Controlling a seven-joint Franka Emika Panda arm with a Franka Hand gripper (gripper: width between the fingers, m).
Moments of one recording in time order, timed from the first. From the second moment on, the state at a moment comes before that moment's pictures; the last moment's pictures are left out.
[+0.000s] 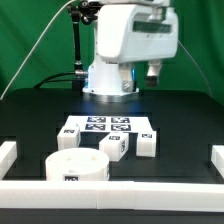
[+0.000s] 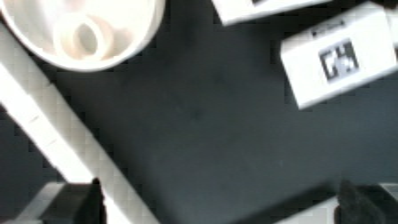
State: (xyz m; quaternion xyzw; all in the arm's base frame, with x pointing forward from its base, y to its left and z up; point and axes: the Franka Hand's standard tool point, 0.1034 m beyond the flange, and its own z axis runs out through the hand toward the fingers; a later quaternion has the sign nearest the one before) arm 0.554 0.000 0.129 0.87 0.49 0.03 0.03
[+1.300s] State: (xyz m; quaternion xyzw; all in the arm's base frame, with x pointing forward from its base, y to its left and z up) arm 0.552 -0.048 0.097 0.78 0.63 0.01 0.04
